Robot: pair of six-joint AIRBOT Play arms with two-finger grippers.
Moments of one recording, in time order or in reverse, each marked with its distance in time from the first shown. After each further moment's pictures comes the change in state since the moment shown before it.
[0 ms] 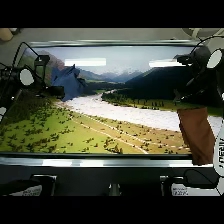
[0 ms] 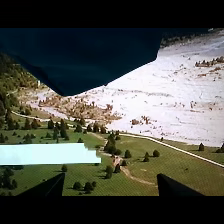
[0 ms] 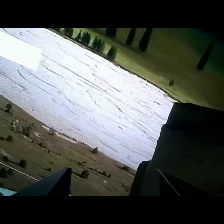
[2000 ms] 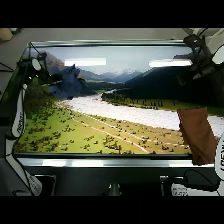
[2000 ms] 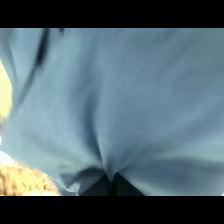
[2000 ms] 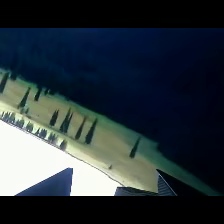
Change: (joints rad) left arm 0.190 -0.604 0.631 -0.114 0.002 -0.045; right arm 0.000 0.034 0.063 0.027 -0.314 -0.082
